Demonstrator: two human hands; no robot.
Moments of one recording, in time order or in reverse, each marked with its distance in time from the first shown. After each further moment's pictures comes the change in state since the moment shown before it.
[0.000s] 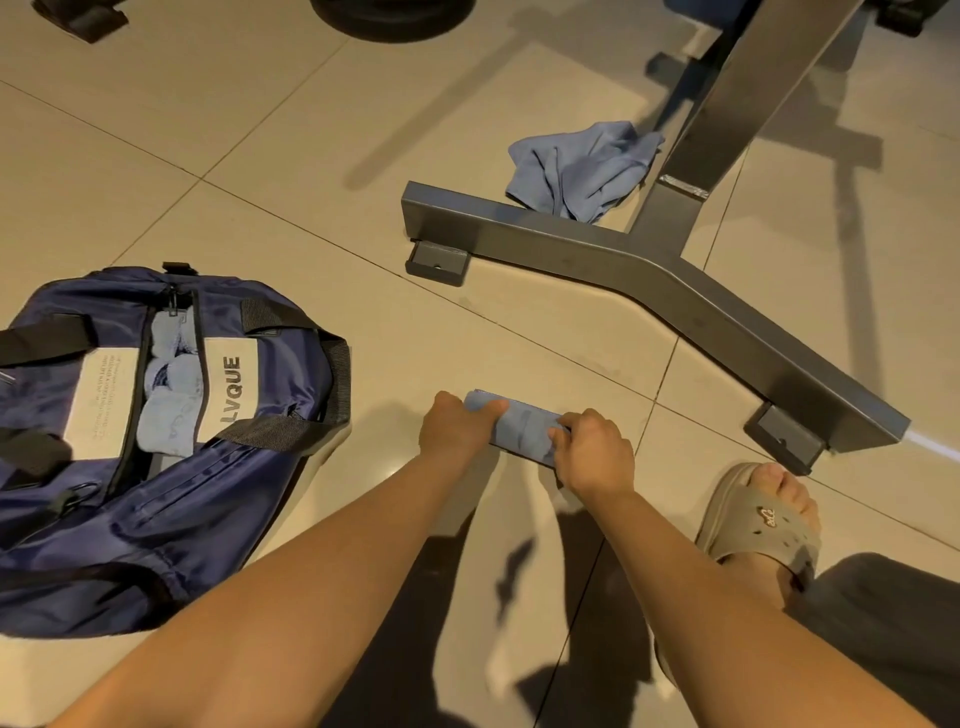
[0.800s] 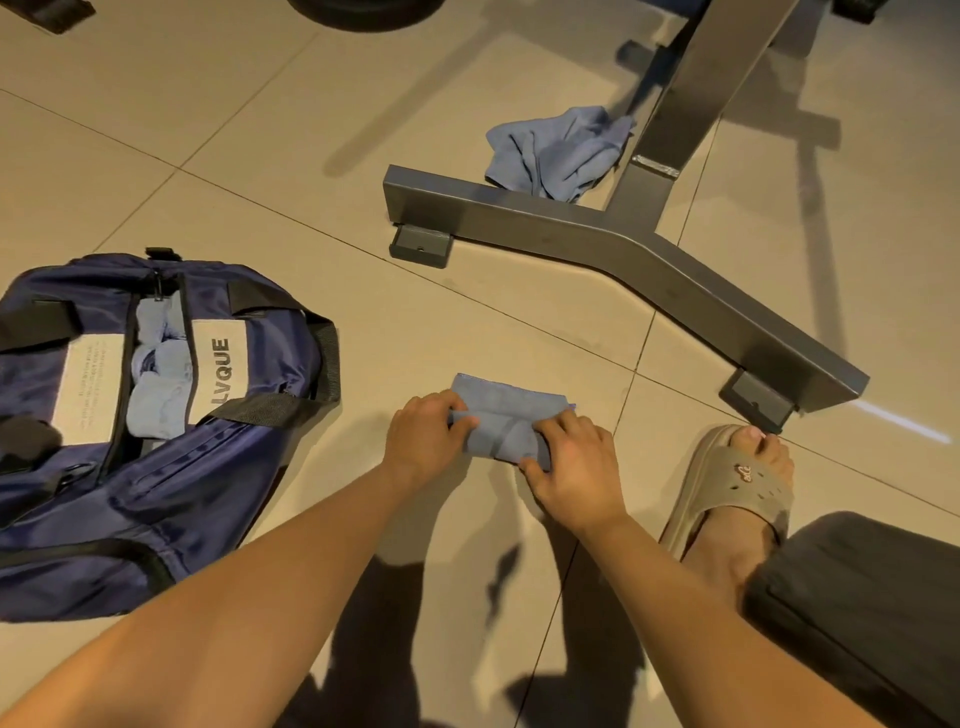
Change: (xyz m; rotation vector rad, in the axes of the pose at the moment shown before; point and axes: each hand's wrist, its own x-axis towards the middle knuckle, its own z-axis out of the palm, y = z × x) left_hand -0.015 -0.053 -0.020 0.401 0.025 0.577; right_hand -0.062 0.017 0.016 -0.034 0.156 -0.269
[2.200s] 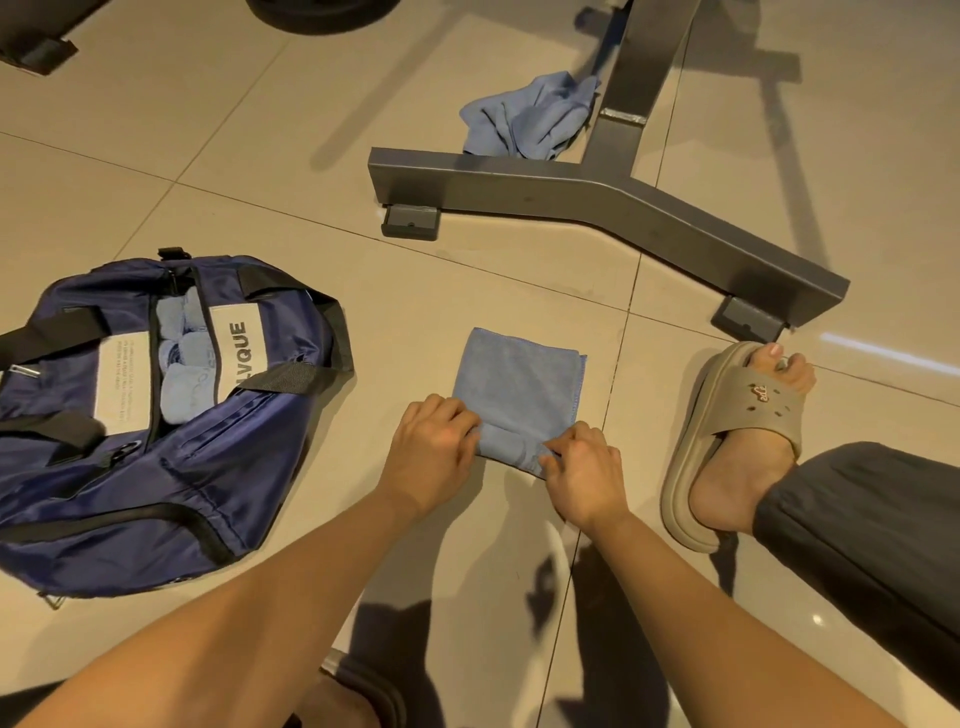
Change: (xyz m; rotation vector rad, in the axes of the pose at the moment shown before) left_hand -0.084 -0.028 -0.003 0.321 0.146 0.587; right_hand -0.077 -0.020 0.028 0.105 -0.142 0.265
